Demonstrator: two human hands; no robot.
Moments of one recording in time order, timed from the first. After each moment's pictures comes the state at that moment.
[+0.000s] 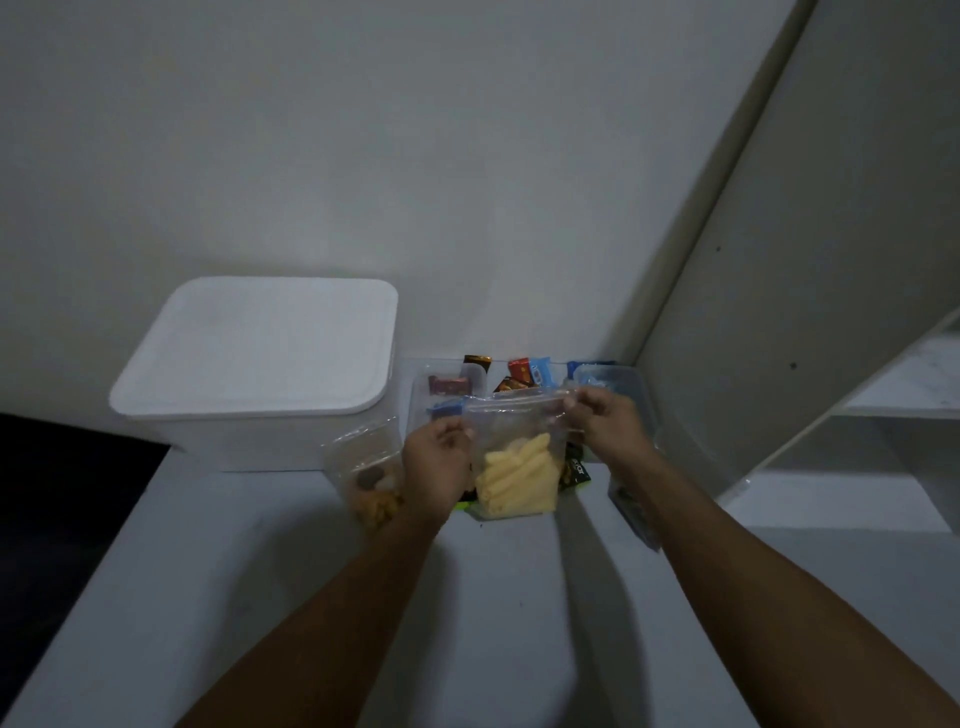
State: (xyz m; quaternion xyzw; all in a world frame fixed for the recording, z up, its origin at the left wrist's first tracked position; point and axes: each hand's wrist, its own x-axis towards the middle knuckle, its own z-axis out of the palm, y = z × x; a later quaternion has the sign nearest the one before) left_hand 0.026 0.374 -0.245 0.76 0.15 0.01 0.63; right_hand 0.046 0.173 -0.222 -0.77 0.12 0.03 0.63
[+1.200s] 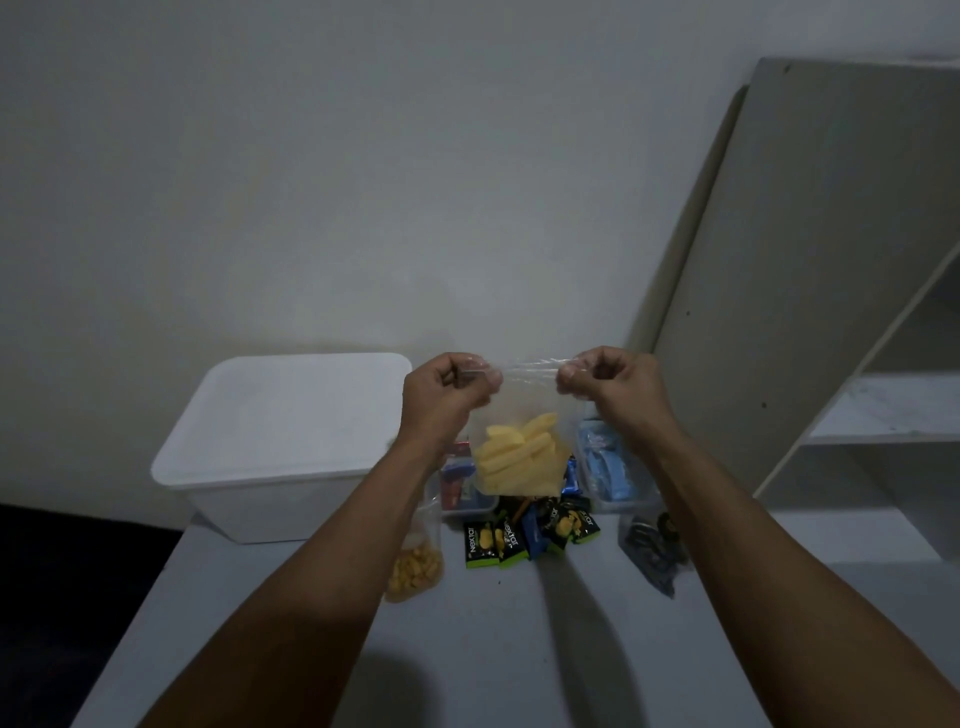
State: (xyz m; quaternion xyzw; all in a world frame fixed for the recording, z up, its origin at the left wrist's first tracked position) left_hand 0.057 0.399 -0.109 0.66 -0.04 0.04 0.75; right_hand 0.036 0.203 -0.094 -0.75 0.01 -0.14 0.65
